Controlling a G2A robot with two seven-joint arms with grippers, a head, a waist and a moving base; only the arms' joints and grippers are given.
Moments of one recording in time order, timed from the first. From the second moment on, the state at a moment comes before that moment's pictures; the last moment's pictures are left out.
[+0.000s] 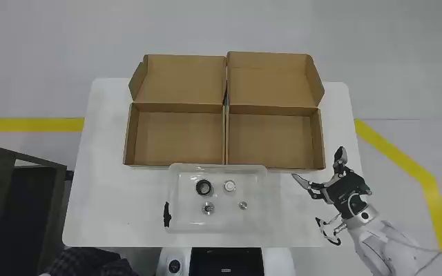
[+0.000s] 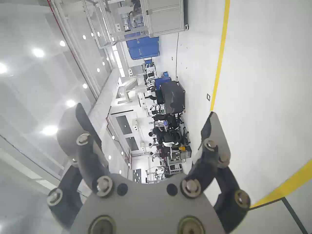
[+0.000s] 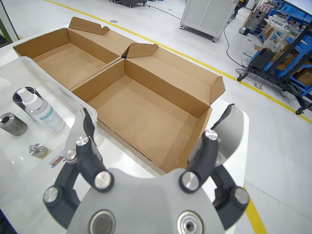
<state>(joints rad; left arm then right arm) -0.01 -0.37 -0.75 -1.25 2.03 -0.40 0.22 -1.91 -1.19 1.72 -2.16 -1.42 -0.45 -0.09</state>
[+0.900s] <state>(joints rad) -0.01 -0.37 -0.75 -1.25 2.03 -0.40 0.22 -1.84 -1.18 1.60 -2.20 -1.50 -0.60 0.05</state>
